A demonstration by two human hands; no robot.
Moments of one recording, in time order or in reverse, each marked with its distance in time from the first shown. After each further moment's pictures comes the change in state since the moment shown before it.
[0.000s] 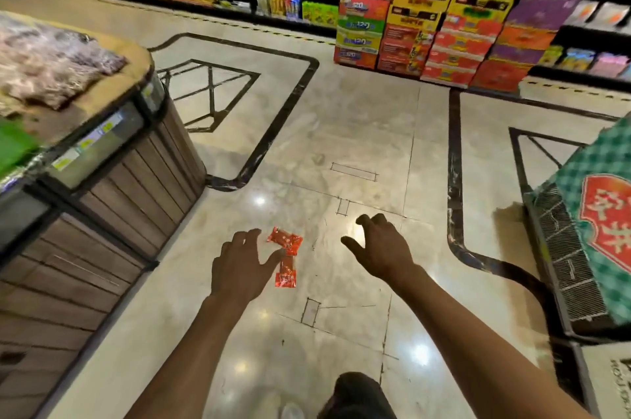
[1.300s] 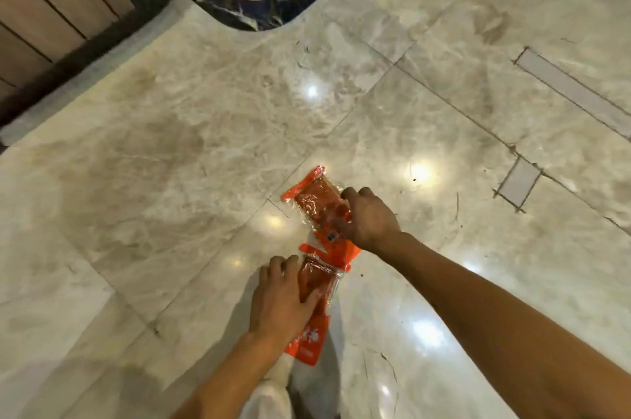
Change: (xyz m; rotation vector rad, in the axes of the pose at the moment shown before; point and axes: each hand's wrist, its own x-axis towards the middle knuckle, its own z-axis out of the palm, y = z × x) left_hand 0.503 -0.315 0.775 -0.067 -0.282 -0.357; right_hand 0.649 0.092 0.808 -0.148 -0.558 -0.238
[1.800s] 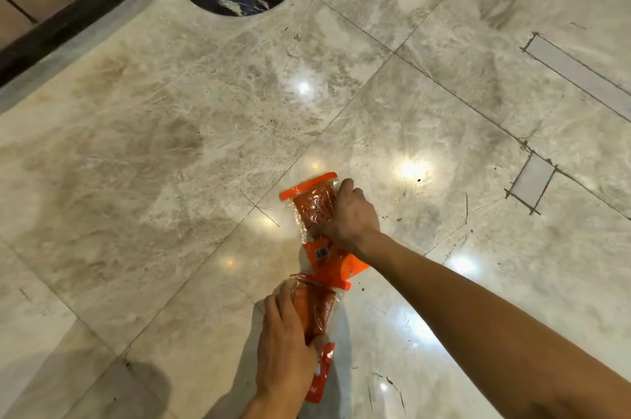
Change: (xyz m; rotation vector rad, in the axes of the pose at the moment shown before) left_hand -0.012 0.016 0.040 -0.306 -0.005 -0.179; right_hand 0.053 -0.008 0.036 0.168 0.077 0.165
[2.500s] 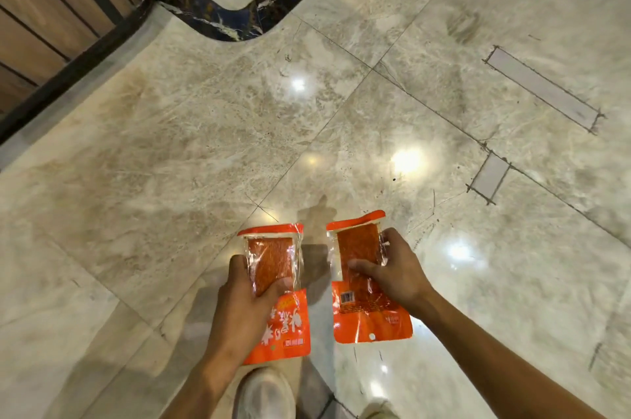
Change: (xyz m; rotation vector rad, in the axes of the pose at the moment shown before) left_hand -0.036 0.033 -0.141 -0.384 0.038 -0.076; right_hand -0.146 0.060 -0.072 0.603 -0.070 0.099
